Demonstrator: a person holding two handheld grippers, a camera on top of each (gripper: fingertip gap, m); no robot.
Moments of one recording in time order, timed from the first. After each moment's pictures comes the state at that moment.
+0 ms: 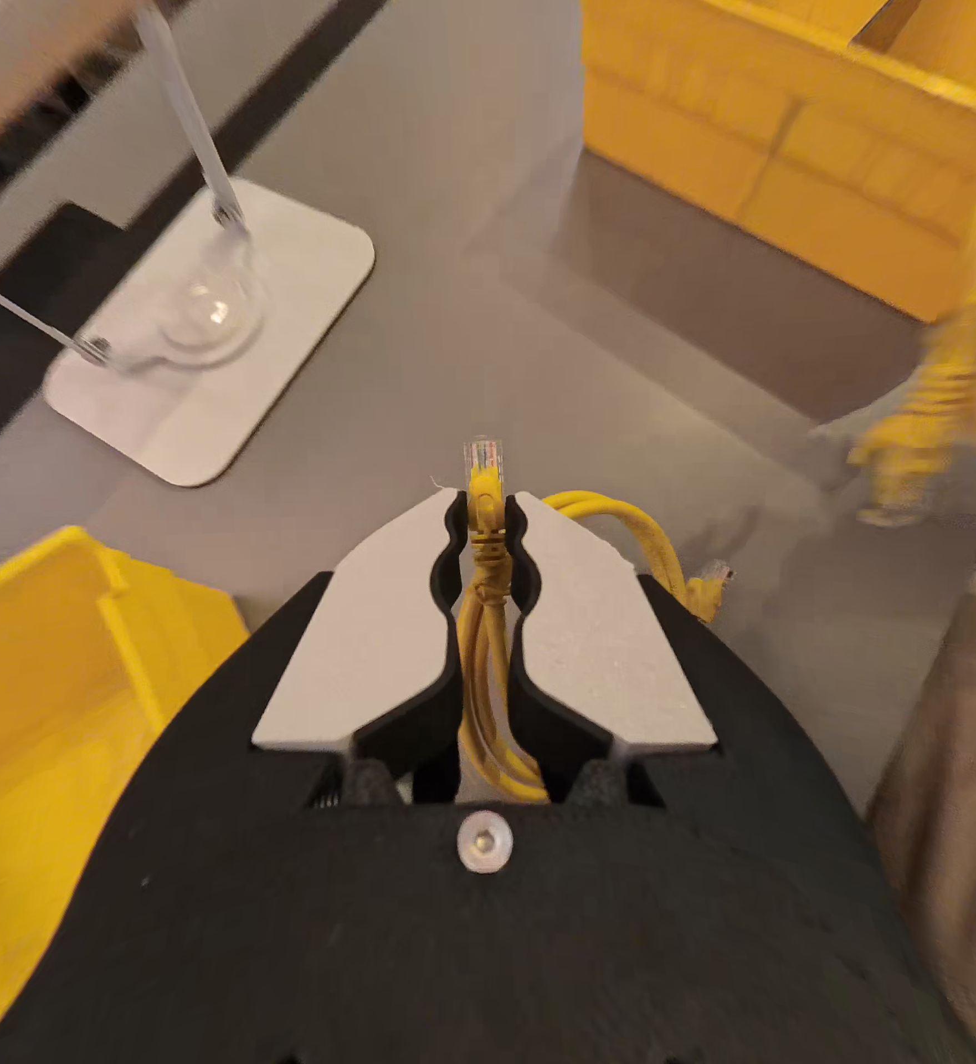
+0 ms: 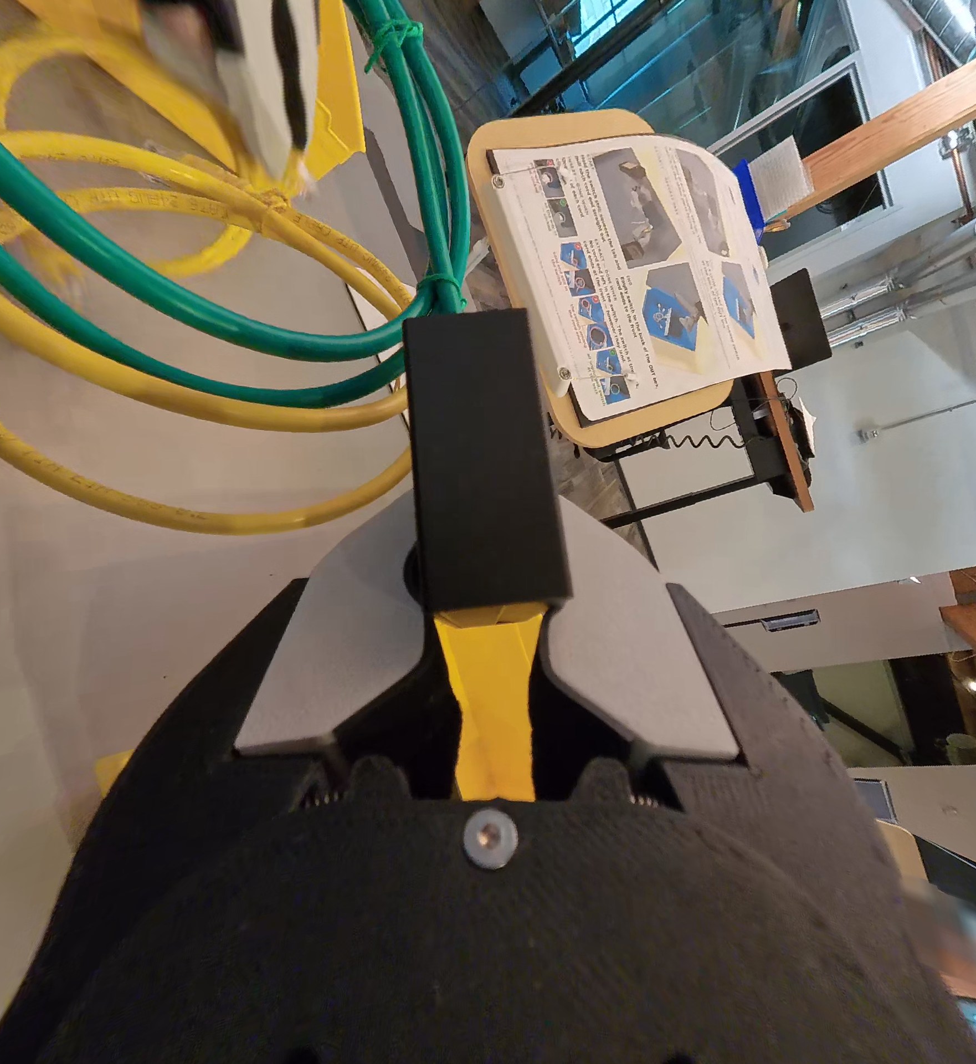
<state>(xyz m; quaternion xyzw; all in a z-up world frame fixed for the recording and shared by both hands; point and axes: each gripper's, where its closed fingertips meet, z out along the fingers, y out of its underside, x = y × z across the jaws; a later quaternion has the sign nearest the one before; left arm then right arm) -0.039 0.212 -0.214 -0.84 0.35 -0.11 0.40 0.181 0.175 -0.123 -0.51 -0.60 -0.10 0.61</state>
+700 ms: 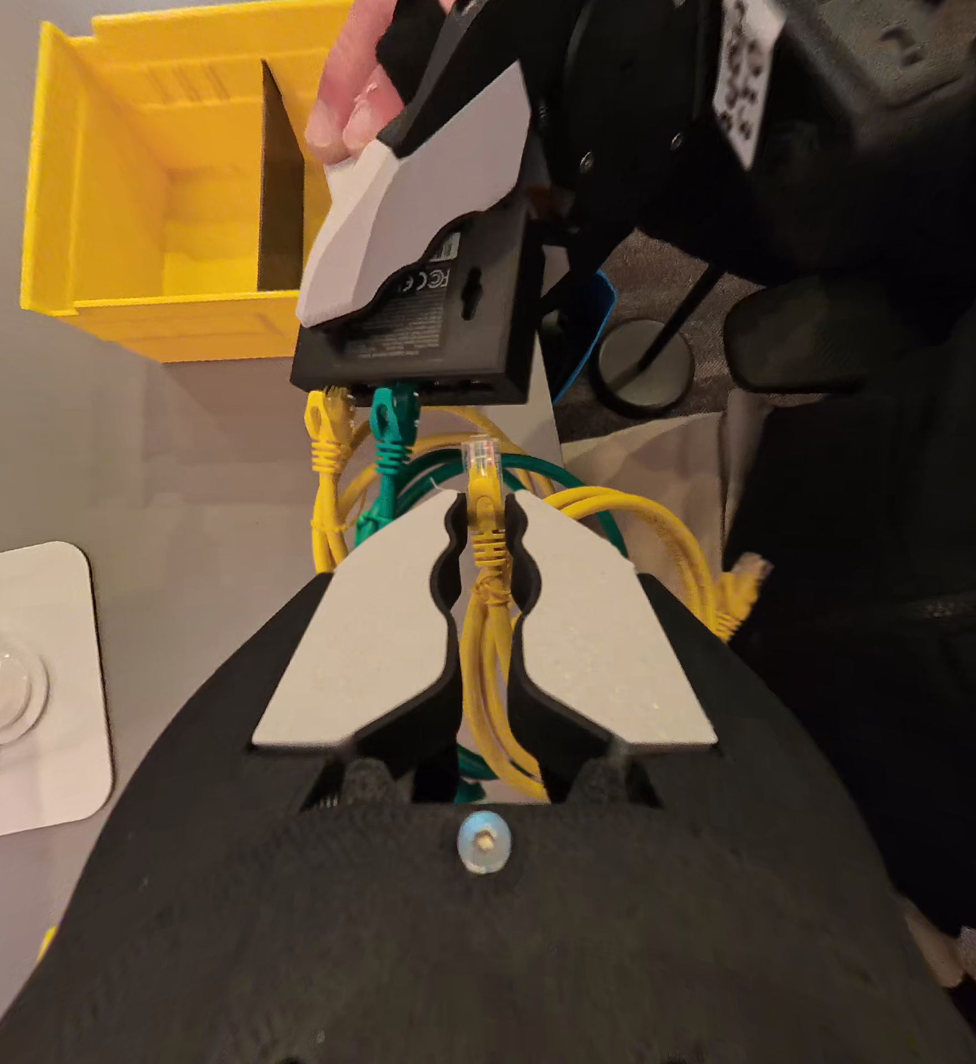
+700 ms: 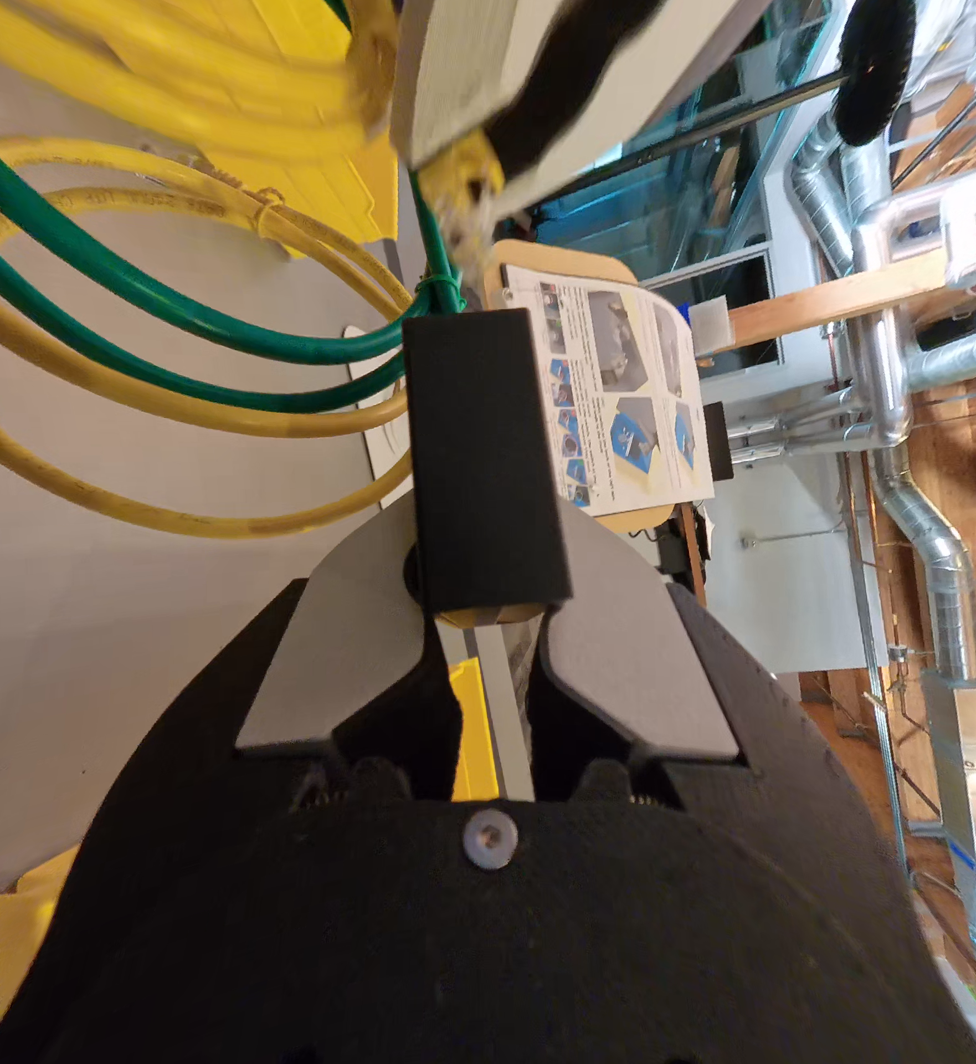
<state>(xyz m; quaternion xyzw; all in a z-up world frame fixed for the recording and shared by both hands) 0.082 0.090 -0.116 -0.69 0.64 -0.21 0.26 0.127 0.156 -0.124 -0.40 -0.65 -0.16 0.63</state>
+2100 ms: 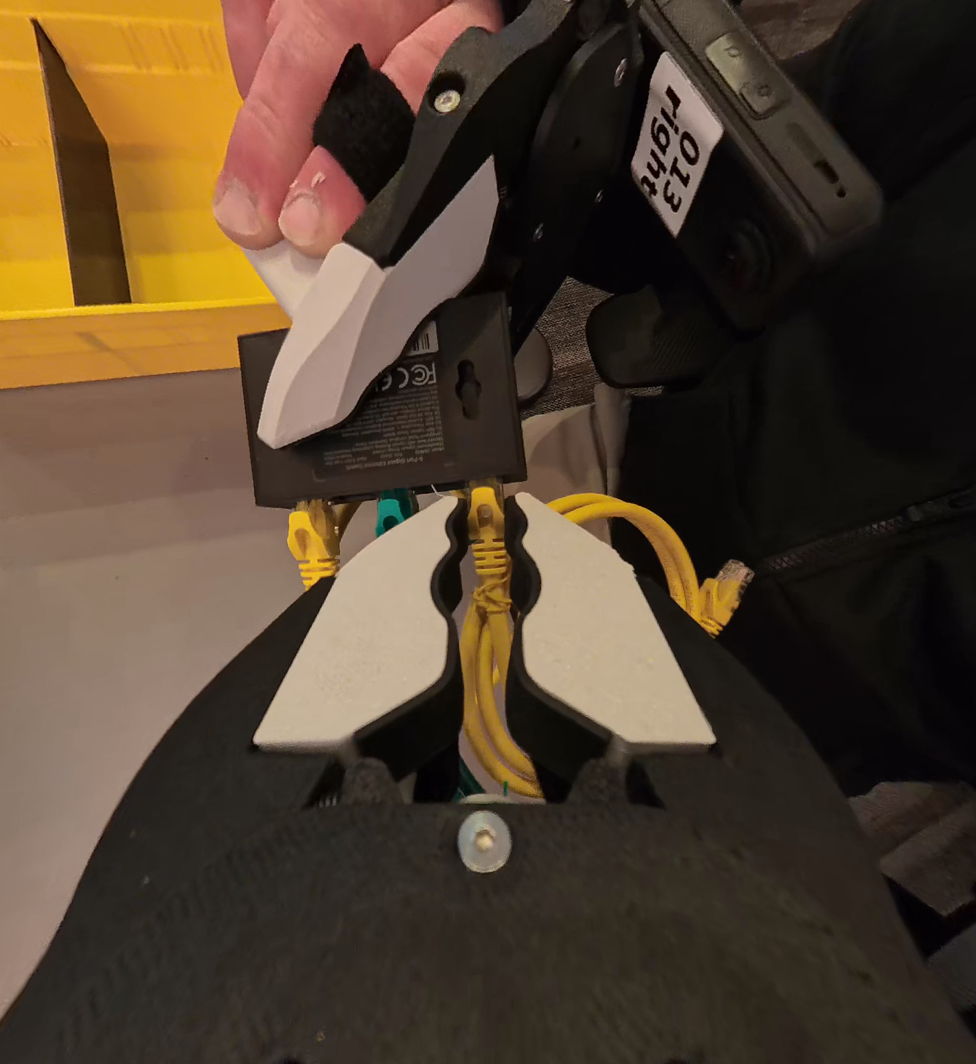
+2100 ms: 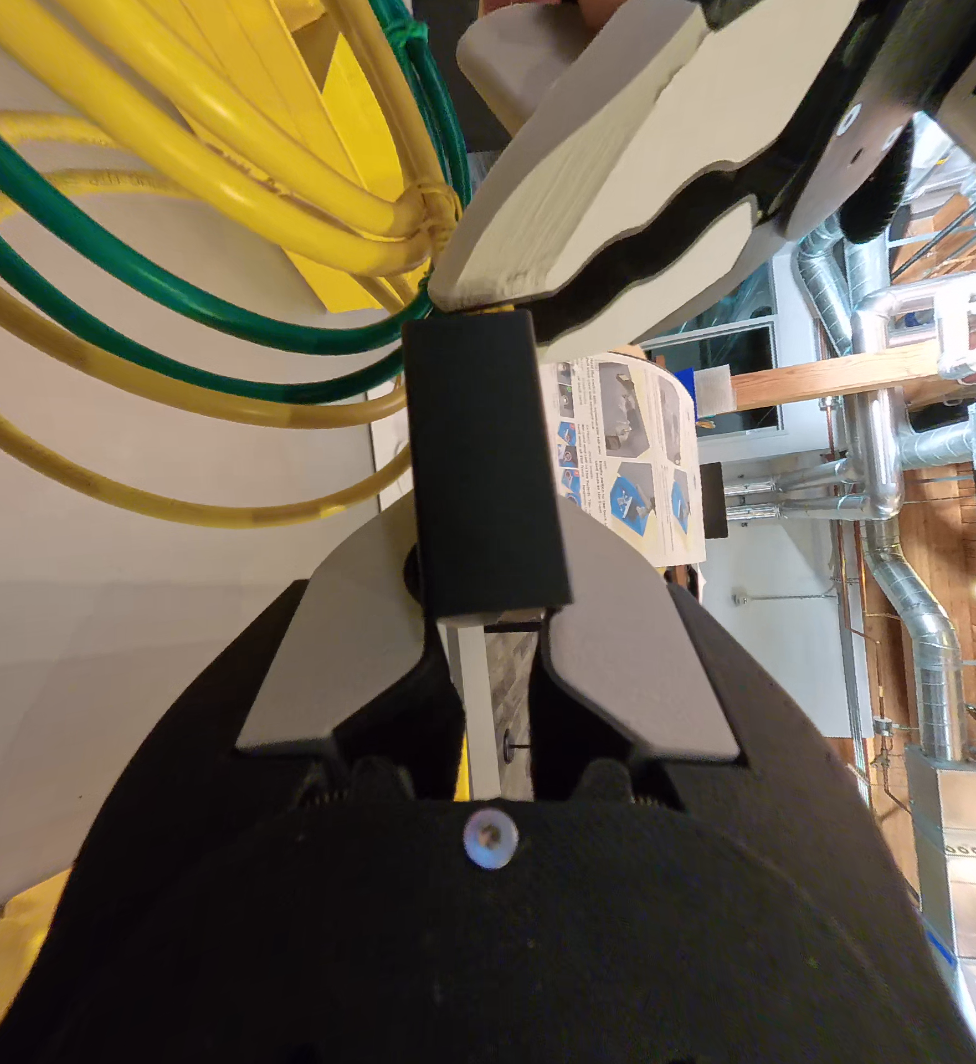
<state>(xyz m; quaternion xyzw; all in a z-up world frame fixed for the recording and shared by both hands) 0.090 0.067 -0.114 -0.66 0.67 -0.31 0.16 0.101 0.131 -0.119 -0.35 -0.68 -0.15 0.62</state>
